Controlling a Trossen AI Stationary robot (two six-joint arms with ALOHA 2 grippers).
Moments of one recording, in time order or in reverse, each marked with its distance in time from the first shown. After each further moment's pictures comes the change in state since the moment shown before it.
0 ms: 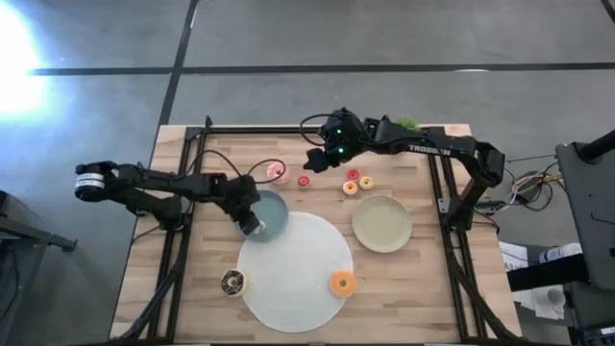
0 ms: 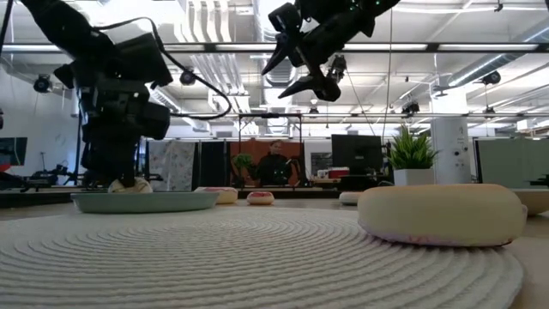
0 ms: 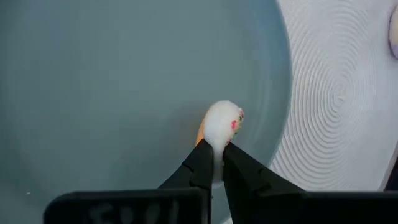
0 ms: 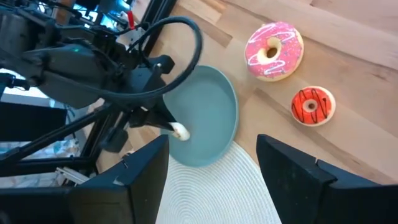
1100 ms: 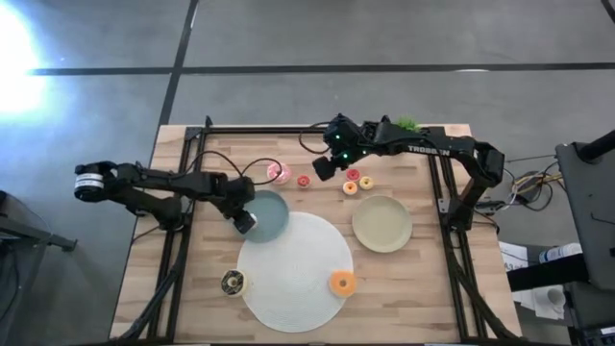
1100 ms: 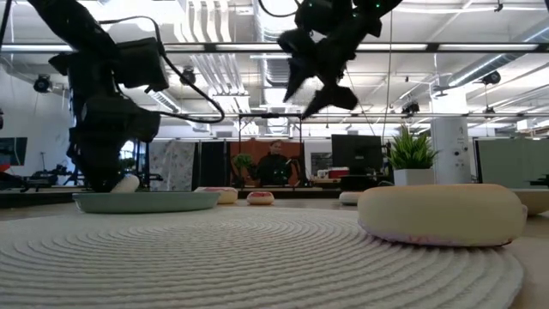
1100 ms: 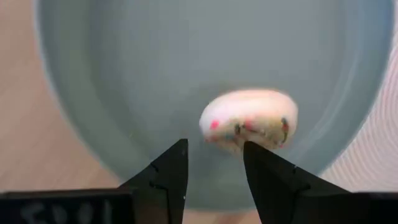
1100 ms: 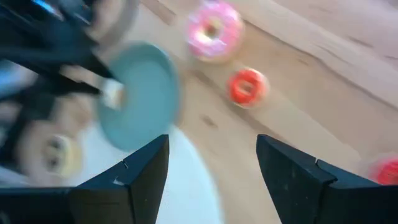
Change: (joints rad) left arm -0.002 -0.007 0.053 -0.246 -0.160 0.020; right arm 0.000 0.003 -0.018 -0.193 0.134 -0.176
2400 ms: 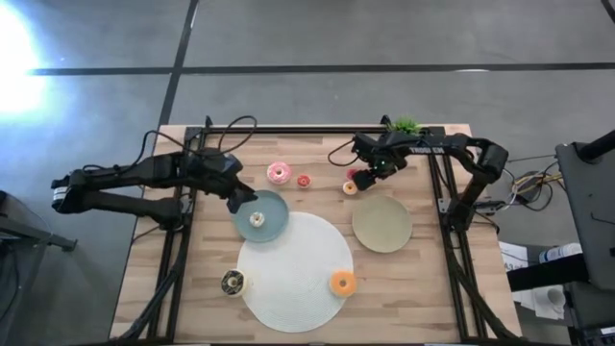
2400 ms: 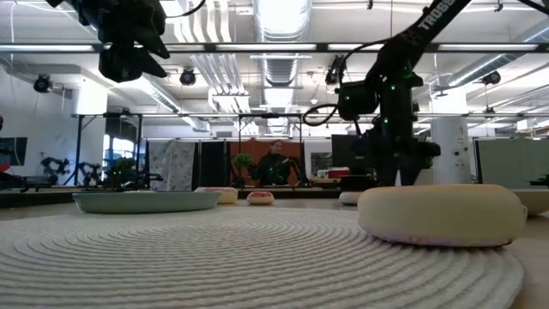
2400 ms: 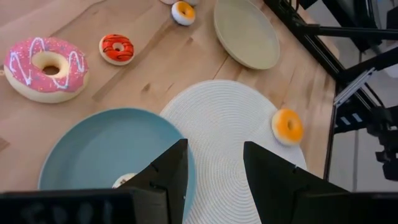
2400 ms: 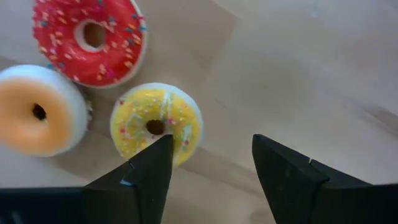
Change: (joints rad) left arm -0.003 -0.348 0.287 -0.050 -0.049 -0.028; right arm -0.200 0.000 -0.433 -0.128 0.200 -0.086
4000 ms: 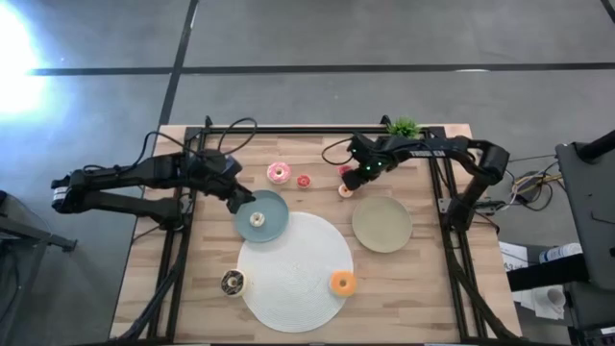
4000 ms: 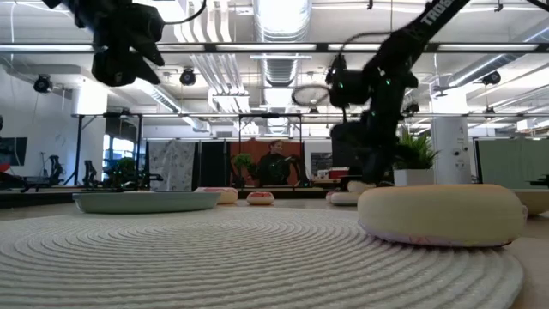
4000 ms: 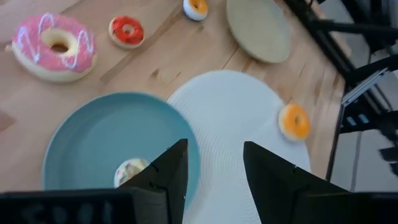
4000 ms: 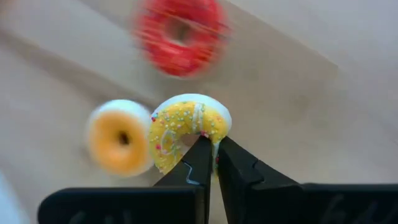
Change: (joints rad) left arm 0.000 -0.001 -0.010 -0.044 -0.004 -0.046; right arm 0.052 -0.021 0.001 0.183 -0.114 0.022
